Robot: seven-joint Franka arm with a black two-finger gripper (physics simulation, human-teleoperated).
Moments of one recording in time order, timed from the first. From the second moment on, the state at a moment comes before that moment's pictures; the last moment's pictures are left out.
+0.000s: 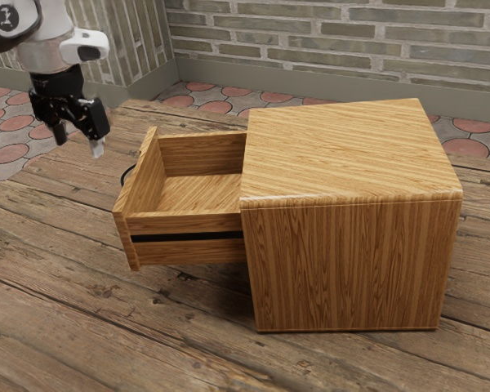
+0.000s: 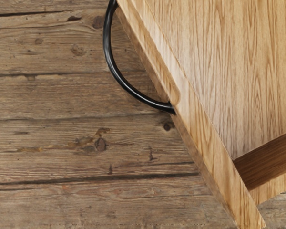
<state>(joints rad) -0.09 -0.26 0.11 -1.80 0.08 1.56 0.05</state>
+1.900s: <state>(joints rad) -0.49 -0.36 0.64 -2.18 0.03 2.06 1.44</state>
